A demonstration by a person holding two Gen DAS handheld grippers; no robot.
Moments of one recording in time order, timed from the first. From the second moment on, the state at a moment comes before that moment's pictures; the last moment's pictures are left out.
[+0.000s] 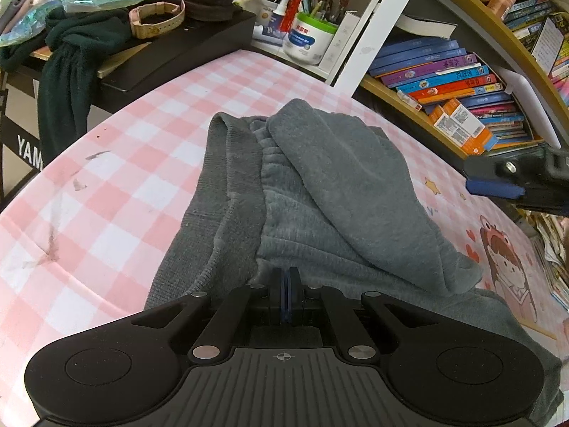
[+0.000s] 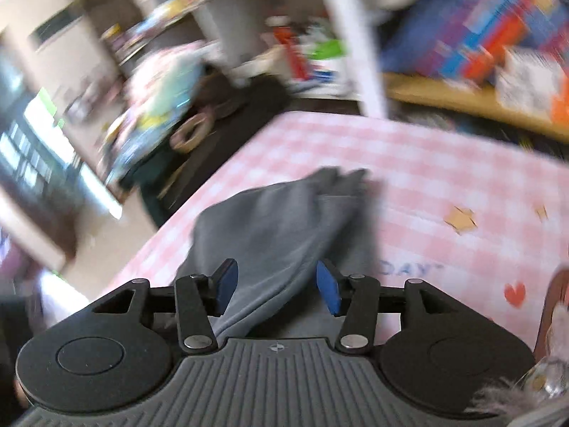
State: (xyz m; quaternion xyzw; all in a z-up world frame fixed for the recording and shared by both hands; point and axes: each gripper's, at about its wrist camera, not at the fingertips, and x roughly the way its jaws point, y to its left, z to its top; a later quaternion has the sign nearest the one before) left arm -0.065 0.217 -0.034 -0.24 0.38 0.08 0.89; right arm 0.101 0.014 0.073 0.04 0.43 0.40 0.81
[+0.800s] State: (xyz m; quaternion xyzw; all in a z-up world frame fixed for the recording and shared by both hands) left arm -0.059 0.218 -0.030 -0.23 0.40 0.07 0.89; right arm 0.161 -0.060 0.083 0.12 0.36 0.20 0.90
